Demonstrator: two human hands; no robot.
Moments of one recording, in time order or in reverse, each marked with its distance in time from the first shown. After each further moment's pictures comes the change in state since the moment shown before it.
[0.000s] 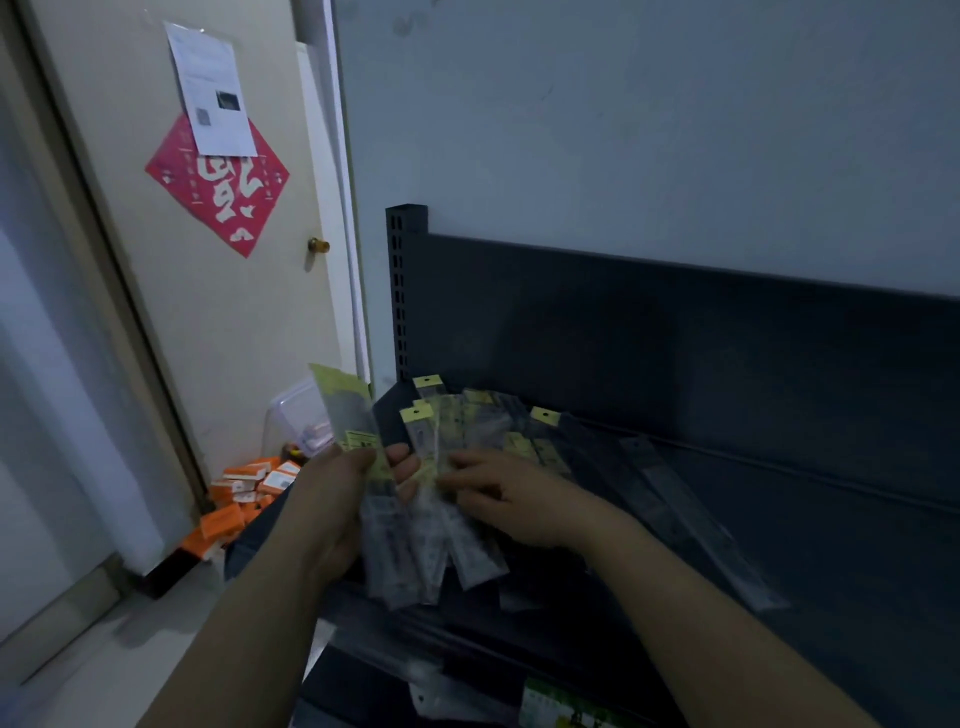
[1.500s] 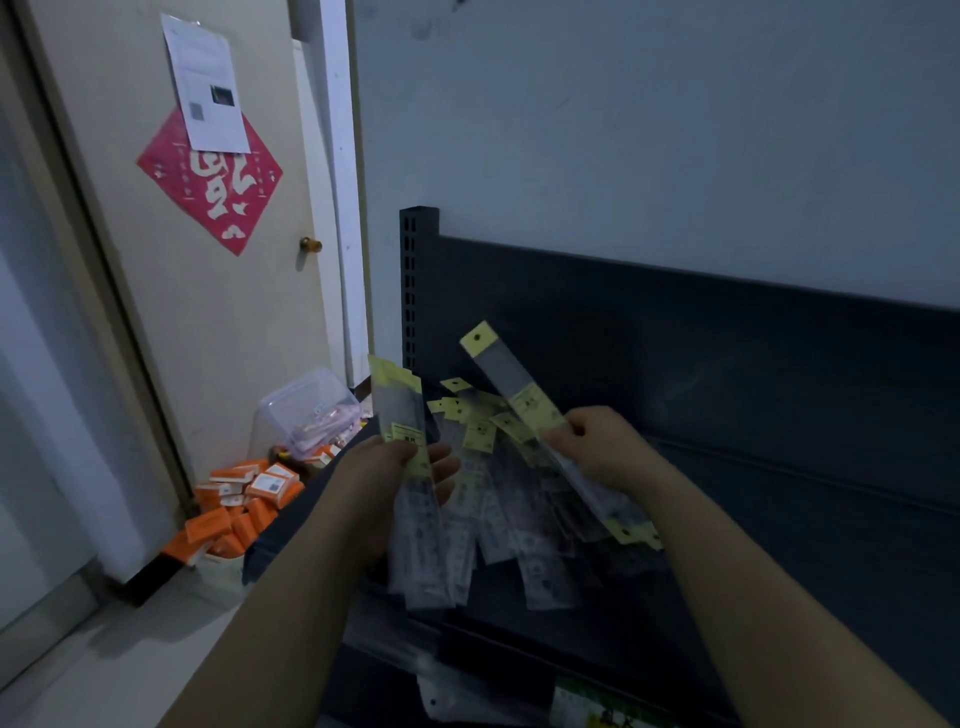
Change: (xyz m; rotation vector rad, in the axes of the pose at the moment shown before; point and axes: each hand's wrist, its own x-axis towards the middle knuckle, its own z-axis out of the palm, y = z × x) left_hand 0.011 0.005 -0.001 0.136 -0.126 -0.023; right_hand 0.001 0.039 -0.032 0.292 0.354 0.536
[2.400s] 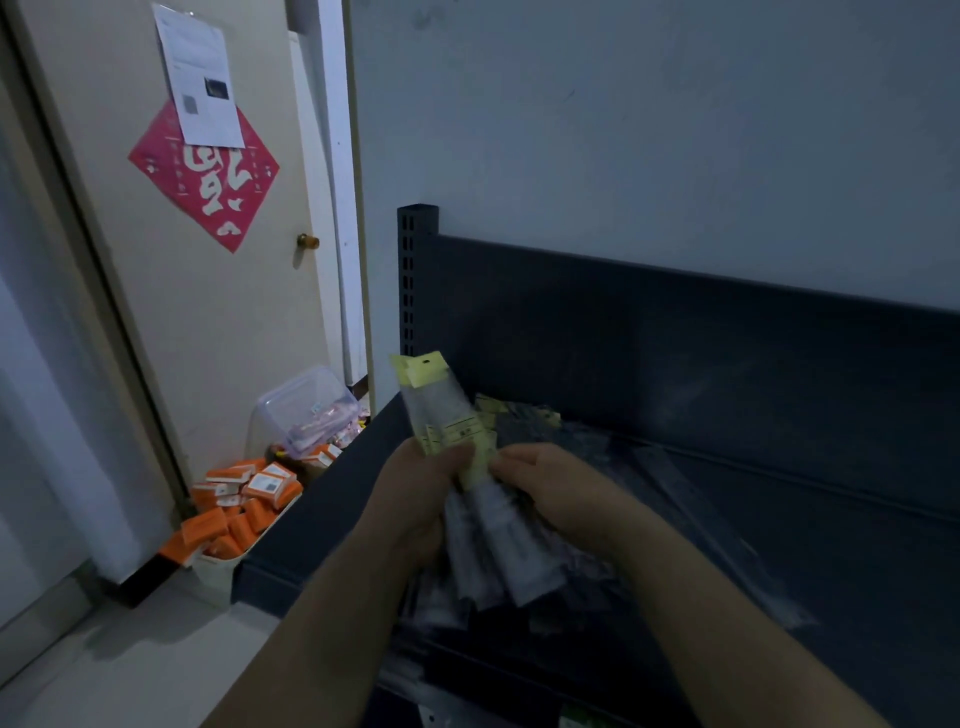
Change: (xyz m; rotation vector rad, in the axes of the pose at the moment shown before) left_hand 0.025 -0.019 0.022 0.013 -0.042 0.135; right_hand -0.021 -0.027 0.041 0.373 -0.294 -0.007
